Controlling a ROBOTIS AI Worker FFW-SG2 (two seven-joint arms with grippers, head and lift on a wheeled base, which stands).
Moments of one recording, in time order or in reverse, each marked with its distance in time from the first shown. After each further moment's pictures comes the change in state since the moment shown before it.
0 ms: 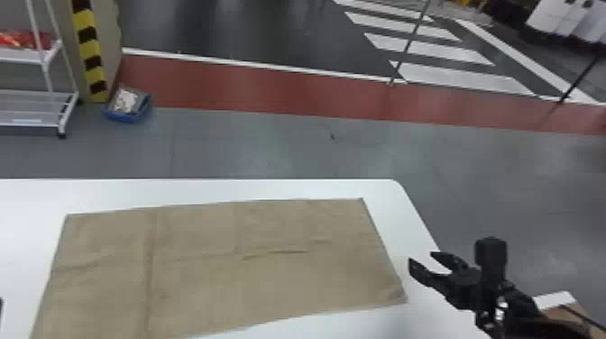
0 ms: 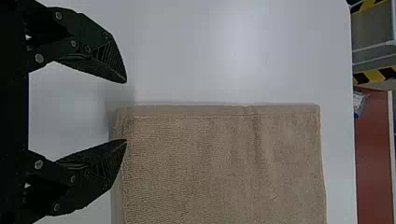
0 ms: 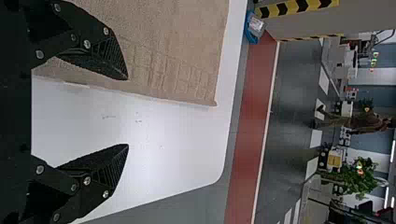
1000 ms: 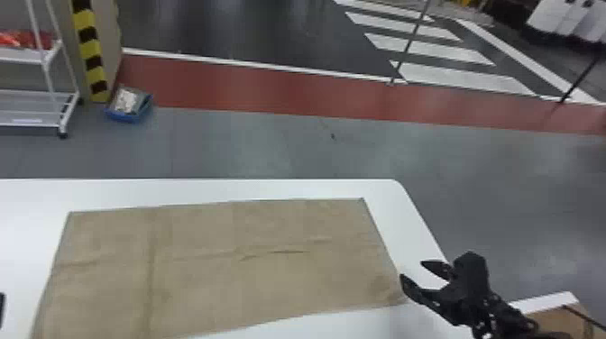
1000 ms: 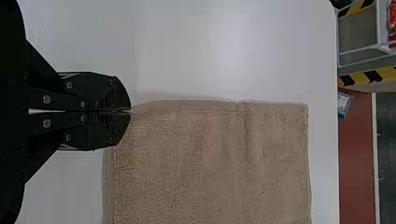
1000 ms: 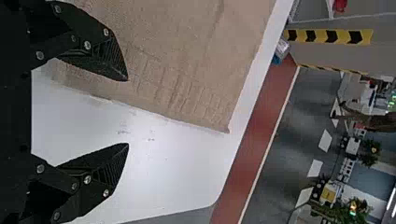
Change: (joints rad) left arm 0.004 -0.002 -0.006 0.005 -0.001 -0.058 0.011; right arm 0.045 0.006 0.040 0.049 0.193 -0.206 0.007
